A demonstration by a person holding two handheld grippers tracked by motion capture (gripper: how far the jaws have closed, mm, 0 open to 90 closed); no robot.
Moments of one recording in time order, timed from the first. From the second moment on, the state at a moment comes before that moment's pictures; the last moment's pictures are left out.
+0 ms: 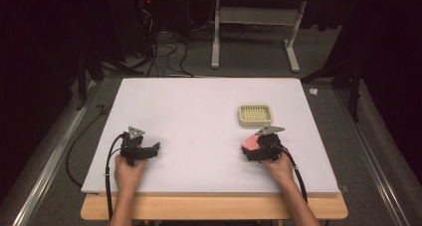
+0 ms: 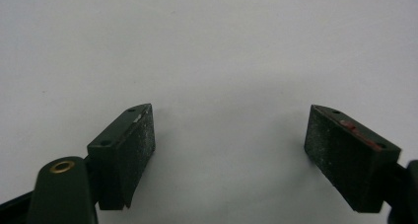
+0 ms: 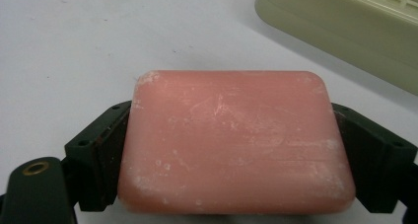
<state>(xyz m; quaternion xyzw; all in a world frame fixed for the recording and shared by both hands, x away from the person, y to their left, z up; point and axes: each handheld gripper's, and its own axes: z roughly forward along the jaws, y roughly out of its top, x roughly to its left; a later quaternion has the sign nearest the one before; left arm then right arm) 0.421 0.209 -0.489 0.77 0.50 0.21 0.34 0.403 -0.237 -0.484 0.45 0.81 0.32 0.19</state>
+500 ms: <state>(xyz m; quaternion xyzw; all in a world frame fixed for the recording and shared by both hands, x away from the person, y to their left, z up) 0.421 0.209 -0.489 0.77 0.50 0.21 0.34 0.403 -0.237 -0.483 0.45 0.81 0.33 0.18</state>
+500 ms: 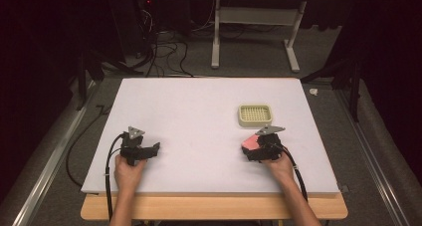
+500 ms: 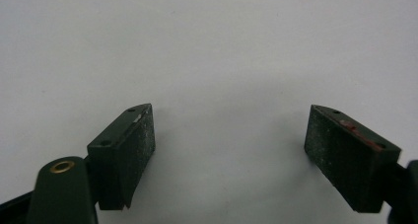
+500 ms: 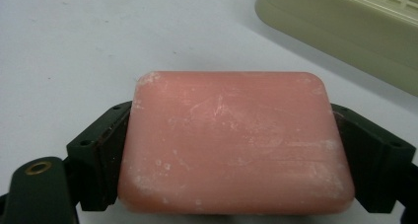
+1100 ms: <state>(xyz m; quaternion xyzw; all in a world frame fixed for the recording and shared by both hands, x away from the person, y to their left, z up) 0.421 0.209 -0.489 0.77 0.50 0.21 0.34 0.400 -0.246 -0.474 0.46 0.80 0.34 0.17</state>
